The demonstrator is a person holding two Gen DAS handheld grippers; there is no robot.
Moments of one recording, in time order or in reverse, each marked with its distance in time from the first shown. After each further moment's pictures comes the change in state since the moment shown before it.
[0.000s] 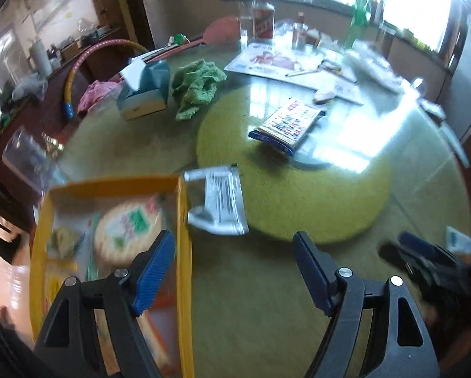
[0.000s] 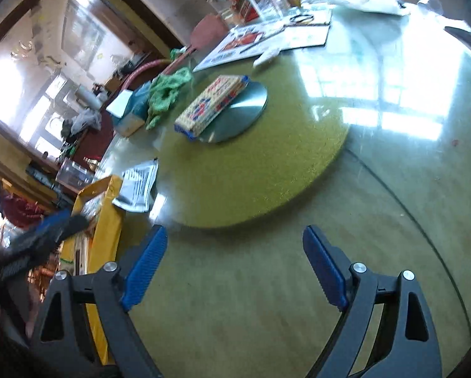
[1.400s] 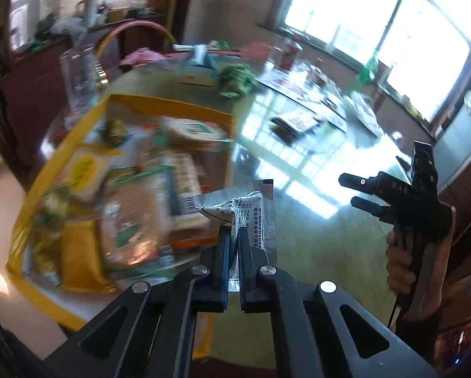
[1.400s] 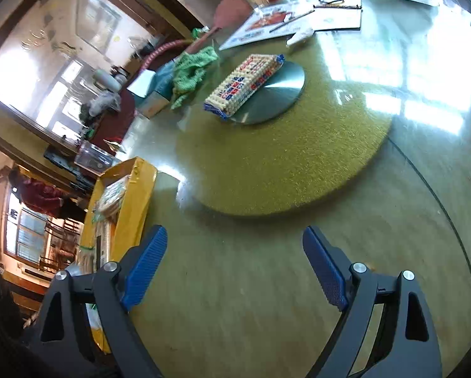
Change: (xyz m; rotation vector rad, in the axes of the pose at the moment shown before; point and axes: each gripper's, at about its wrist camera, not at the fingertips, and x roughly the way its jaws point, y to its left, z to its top) left arm -0.094 0.078 -0.145 -0.323 -0.139 -0.185; right arm 0.017 0.026 0.008 -0.032 0.103 0.071
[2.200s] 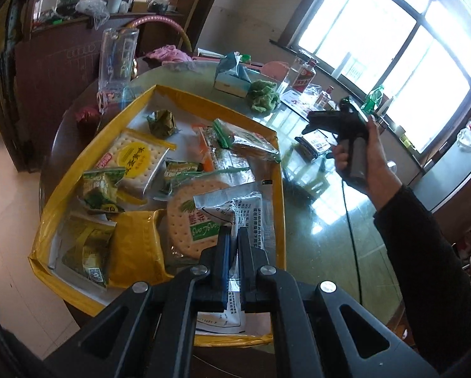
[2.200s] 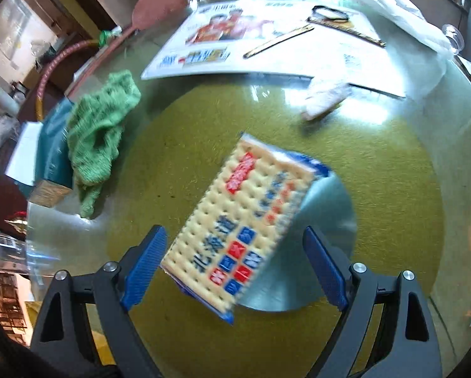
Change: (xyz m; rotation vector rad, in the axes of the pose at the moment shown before) left arm -0.016 0.078 -0.009 -0.105 -0.043 -0.086; right arm 0.133 0.040 0.164 0.142 0.042 -0.473
